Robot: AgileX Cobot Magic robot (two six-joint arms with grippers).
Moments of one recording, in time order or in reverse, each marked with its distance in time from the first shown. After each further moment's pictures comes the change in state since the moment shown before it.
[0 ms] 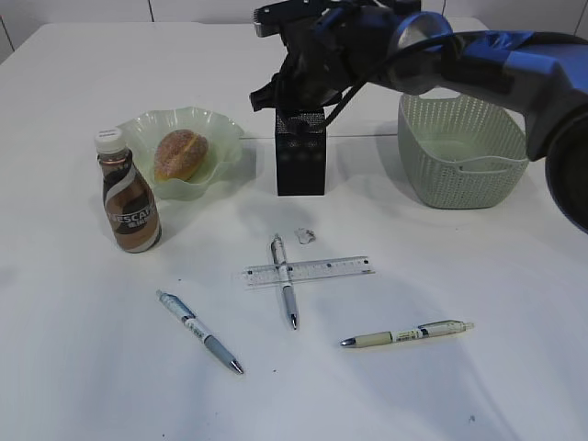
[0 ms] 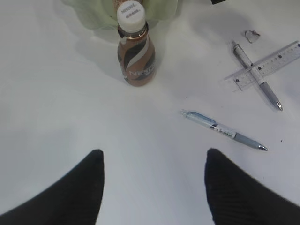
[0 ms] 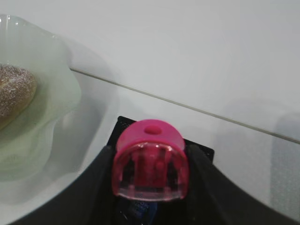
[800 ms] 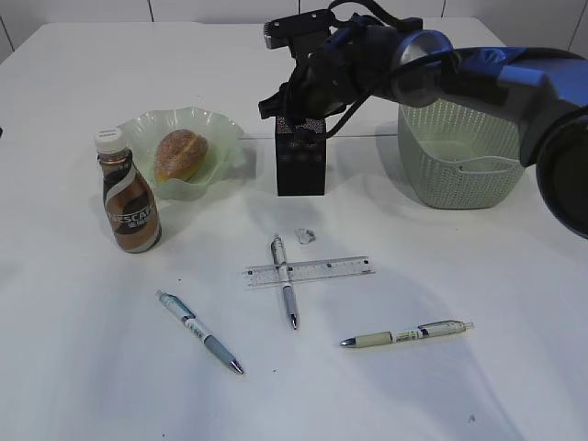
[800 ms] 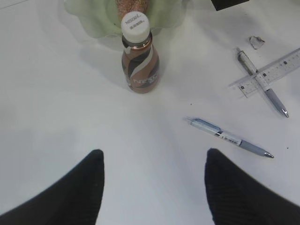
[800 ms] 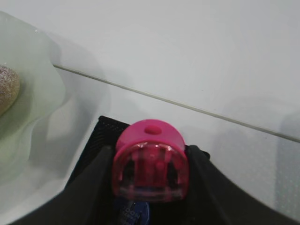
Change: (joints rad) left arm 0.000 0.025 -0.013 0.014 -0.021 0.000; right arm -0.025 0.048 0.000 0.003 -0.070 0.002
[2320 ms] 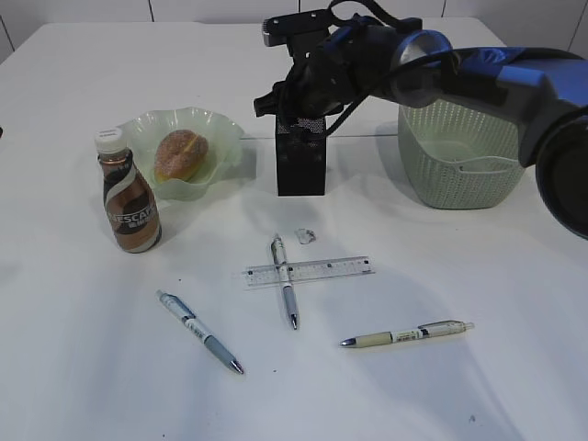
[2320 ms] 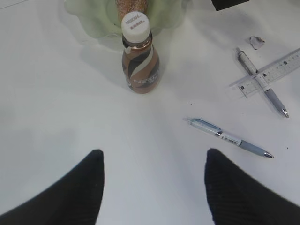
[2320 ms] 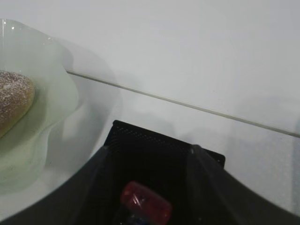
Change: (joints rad) left arm 0.000 0.000 0.000 0.001 0.000 0.000; right arm 0.000 0.000 0.000 0.051 -0.019 0.000
